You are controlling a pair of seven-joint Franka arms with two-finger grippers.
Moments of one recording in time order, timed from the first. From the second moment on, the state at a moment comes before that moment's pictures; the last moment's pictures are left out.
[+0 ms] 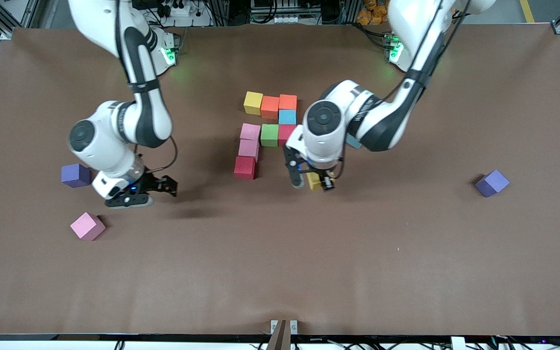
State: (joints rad) left arm -0.63 0.59 -0.09 -1.51 0.12 2.04 0.62; right arm 0.95 0.46 -0.80 -2.08 0.70 2.44 -0.43
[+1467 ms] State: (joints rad) left arm -0.63 0.68 -0.02 -1.44 0.12 2.04 0.63; right arm 0.30 0.63 -0.52 -1.86 0.69 2.42 -1.52
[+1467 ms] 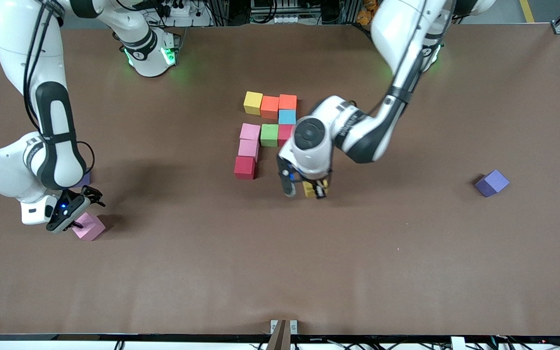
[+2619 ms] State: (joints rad) left arm -0.42 0.54 -0.02 -1.43 0.12 2.00 0.64; right arm 0.25 0.71 -0.52 -1.77 0.69 2.42 -1.54
